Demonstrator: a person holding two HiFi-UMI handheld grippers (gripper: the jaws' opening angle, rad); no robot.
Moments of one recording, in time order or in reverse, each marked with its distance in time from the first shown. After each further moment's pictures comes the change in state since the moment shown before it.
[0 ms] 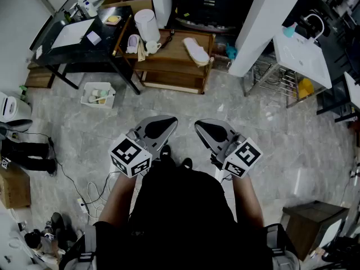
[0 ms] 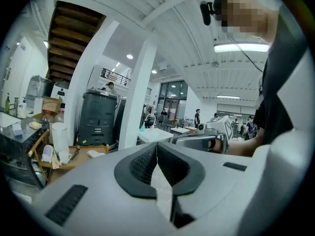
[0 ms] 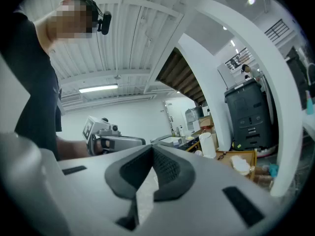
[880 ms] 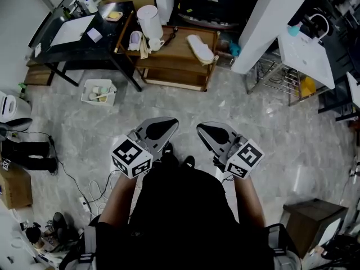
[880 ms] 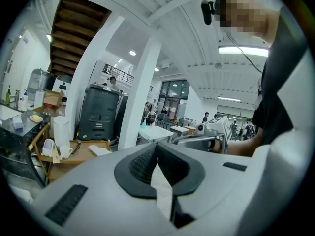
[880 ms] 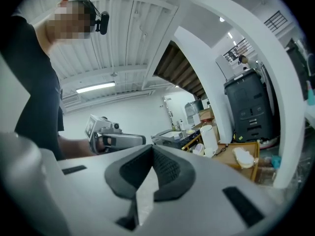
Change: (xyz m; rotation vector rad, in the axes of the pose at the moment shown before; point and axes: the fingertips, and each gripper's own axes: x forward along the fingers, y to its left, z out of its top) left arm -0.010 0.027 -0.012 -0.051 0.027 -0.018; right arm 0.023 -0.003 -0.018 0.055 0.056 -0.001
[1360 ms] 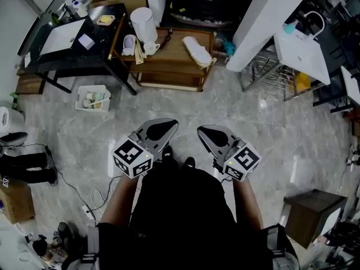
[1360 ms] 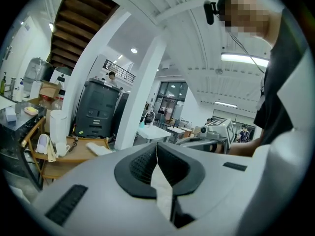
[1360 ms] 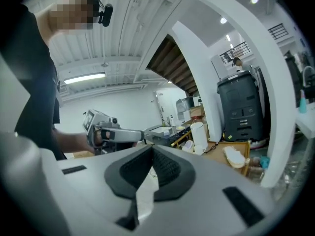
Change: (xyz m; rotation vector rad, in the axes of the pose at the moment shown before) left arm 0.007 0.062 0.001 -0.058 0.009 -0.069; right arm 0.046 -0.030 -0.008 -0.018 0.073 -0.125
